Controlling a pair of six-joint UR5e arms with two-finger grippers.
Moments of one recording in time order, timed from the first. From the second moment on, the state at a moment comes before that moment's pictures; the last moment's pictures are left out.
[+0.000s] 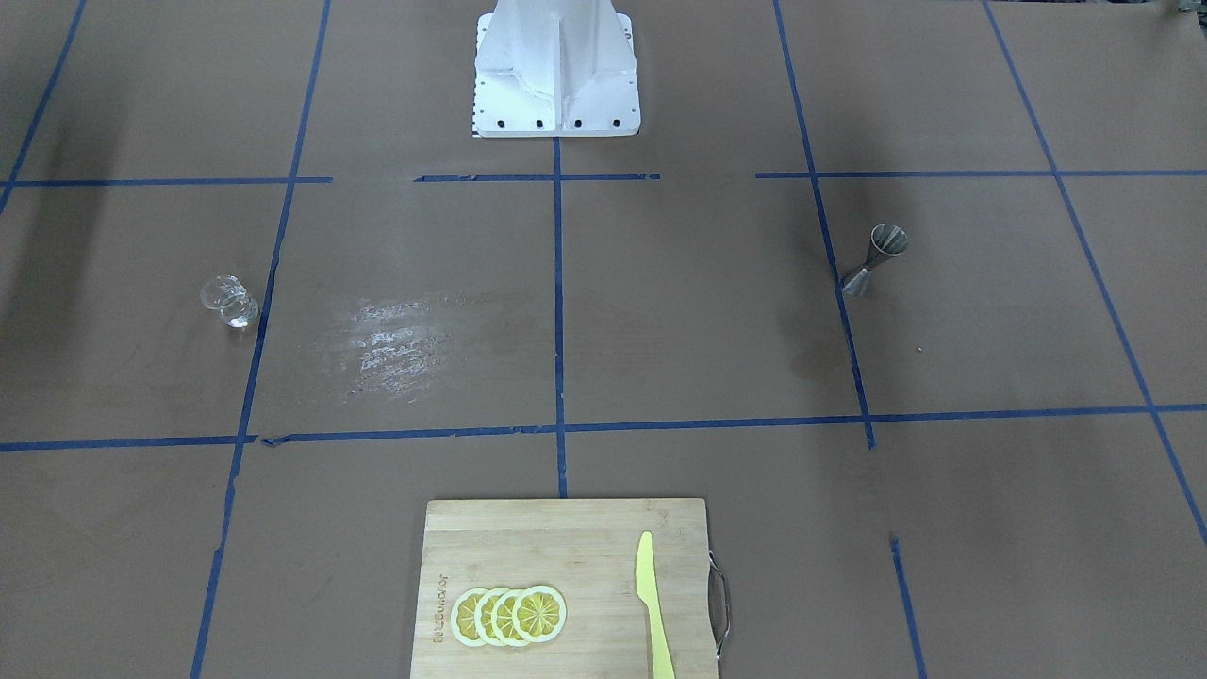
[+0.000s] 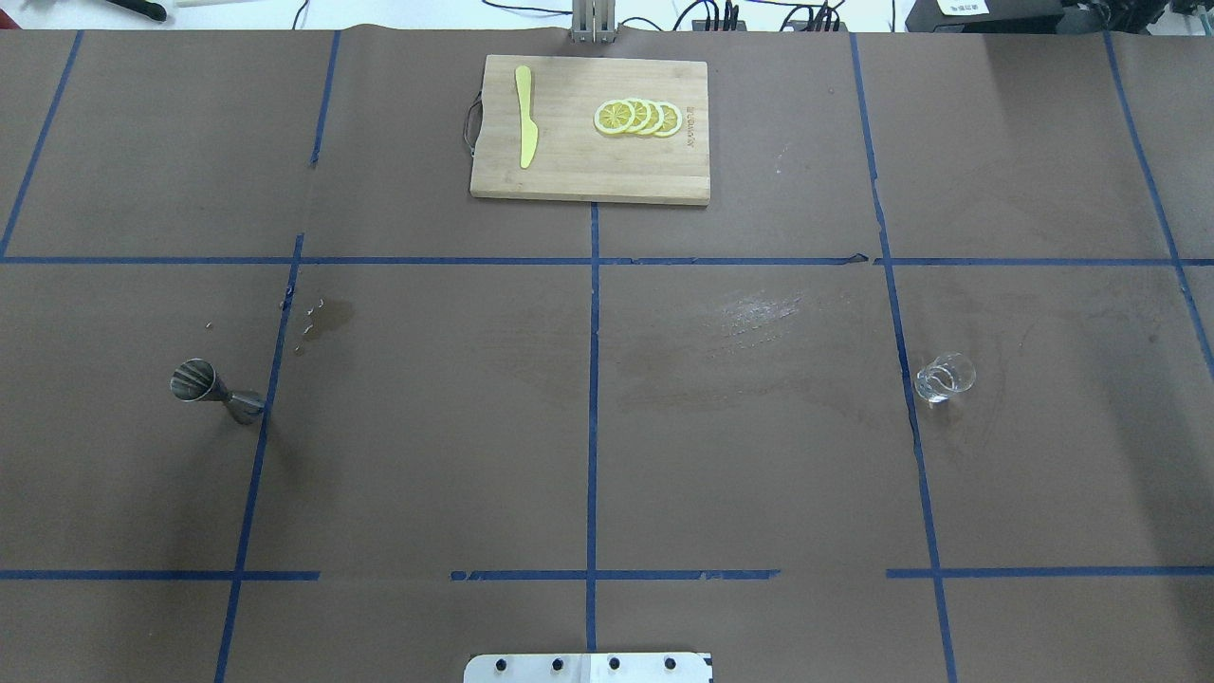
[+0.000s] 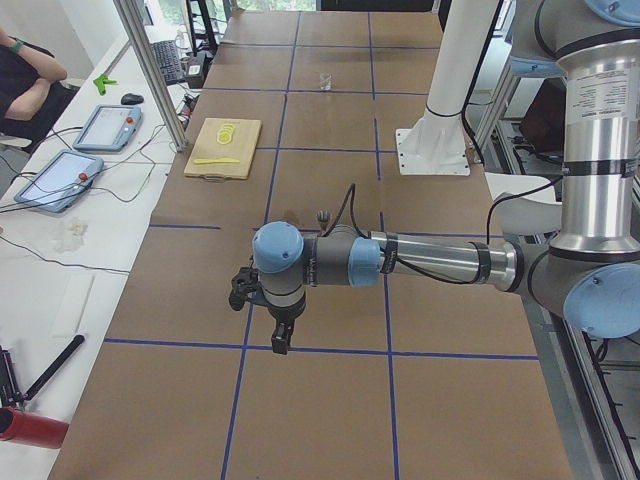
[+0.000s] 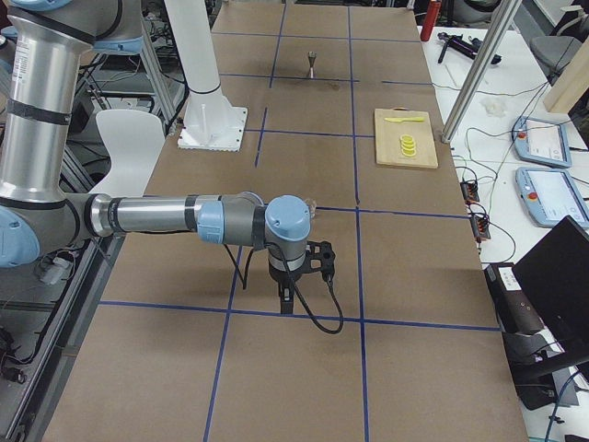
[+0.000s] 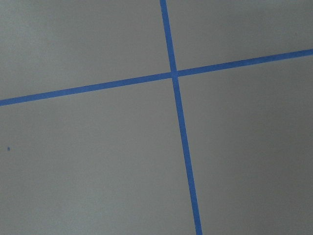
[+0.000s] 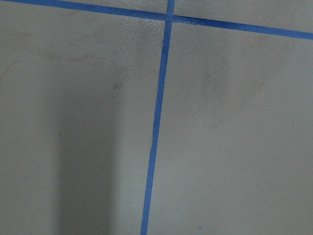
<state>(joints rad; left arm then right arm) -1.59 -1.49 -1.74 -1.48 -2.33 0.17 1.58 -1.83 1.91 -1.69 2.30 -0.14</state>
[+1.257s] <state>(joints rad) -1.59 -1.48 -1.67 -1.75 -2.34 0.18 1.57 -1.67 1.91 -1.68 2.31 -0.11</state>
